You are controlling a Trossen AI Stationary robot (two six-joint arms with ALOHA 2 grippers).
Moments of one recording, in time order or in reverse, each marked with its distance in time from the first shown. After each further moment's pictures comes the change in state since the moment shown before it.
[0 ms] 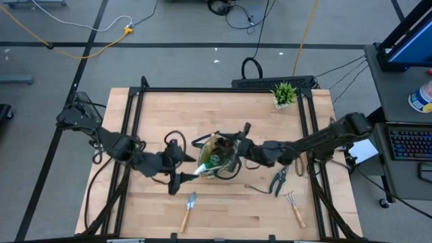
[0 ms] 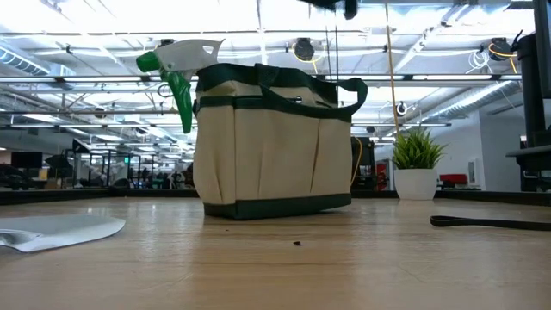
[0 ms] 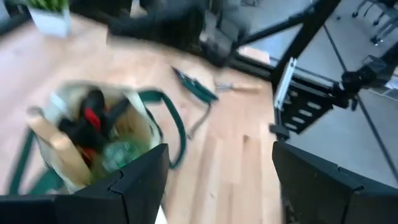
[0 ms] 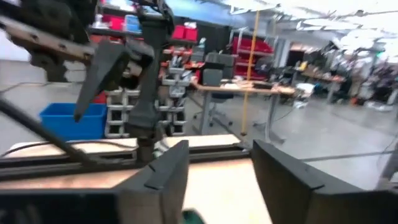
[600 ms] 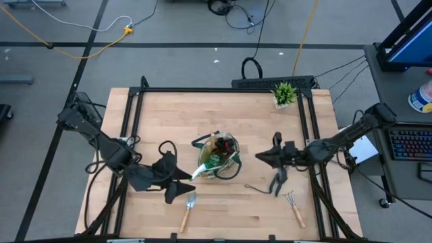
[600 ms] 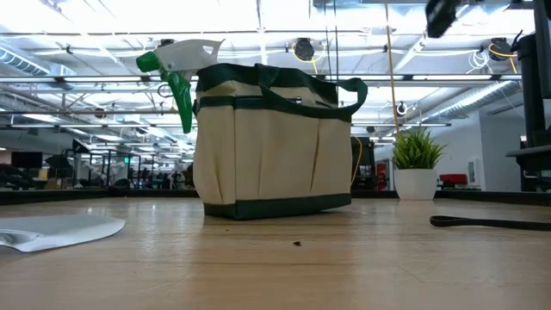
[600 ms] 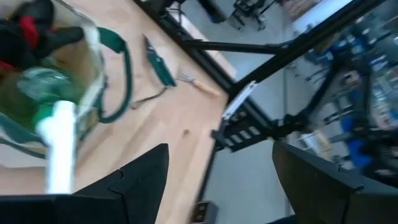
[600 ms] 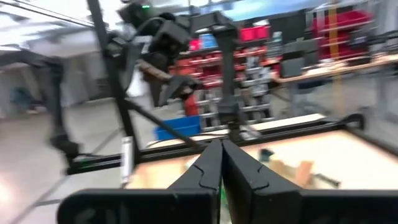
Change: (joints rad) left arm -0.123 0.001 -0.080 0.146 -0.045 -0.483; right arm 0.210 -0.604 -0.485 -0.076 -0.134 0.298
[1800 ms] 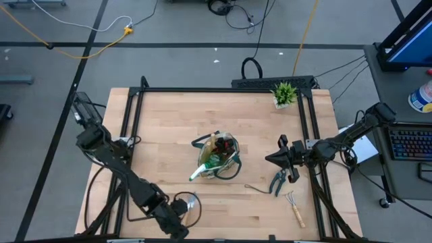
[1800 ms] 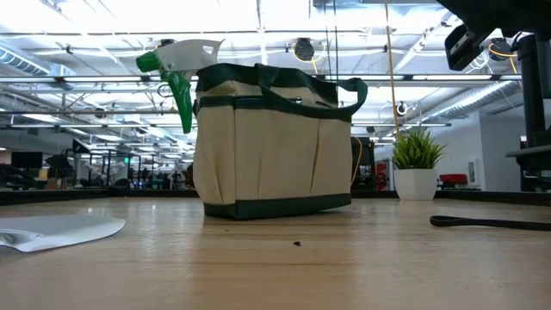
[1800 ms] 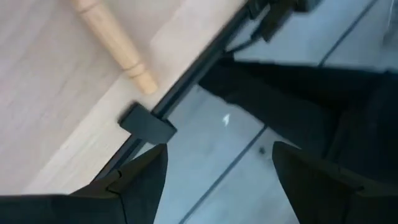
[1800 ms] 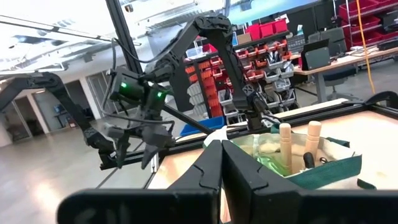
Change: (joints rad) left arm -0.114 0.456 0.065 -0.057 0.702 -0.543; right arm 0.031 -0.200 -0.231 0.068 -0.049 0.080
